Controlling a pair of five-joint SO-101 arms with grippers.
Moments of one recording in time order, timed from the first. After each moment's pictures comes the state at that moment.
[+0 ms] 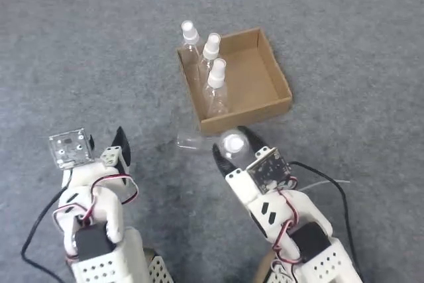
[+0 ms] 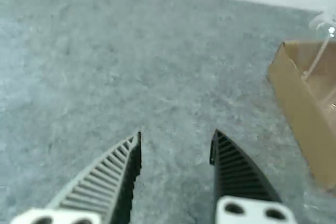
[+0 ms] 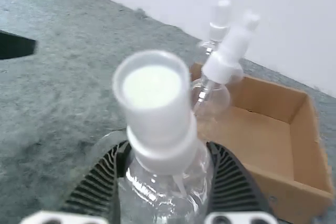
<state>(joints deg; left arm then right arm) -22.2 -103.5 88.7 58.3 5.5 -36.2 -102.8 95.2 33.1 7.0</state>
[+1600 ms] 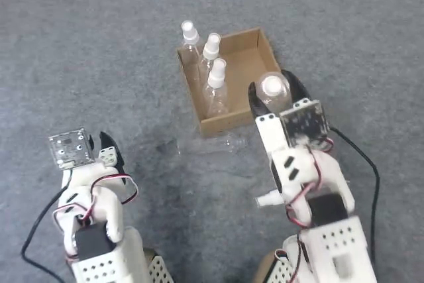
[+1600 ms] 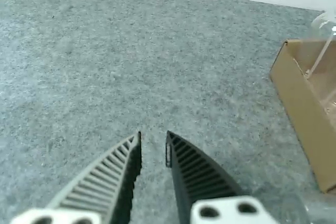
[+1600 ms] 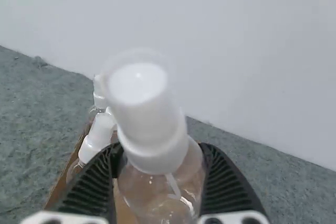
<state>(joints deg) -22.5 -103.5 88.7 58.3 5.5 -19.0 -70.7 68.1 19.1 10.8</state>
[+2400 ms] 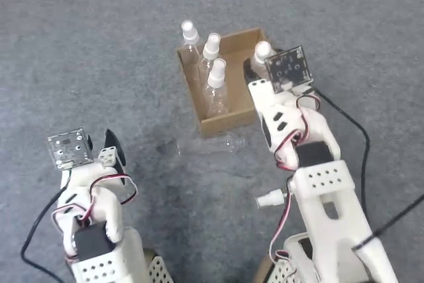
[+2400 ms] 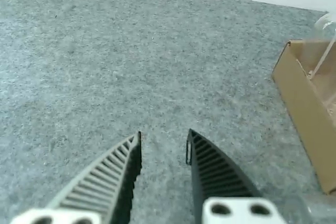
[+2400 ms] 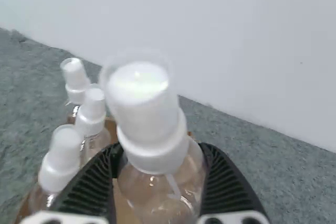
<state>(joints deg) -22.9 -103.5 88.7 58.3 5.5 -16.9 -38.5 51.9 10.5 10.8</state>
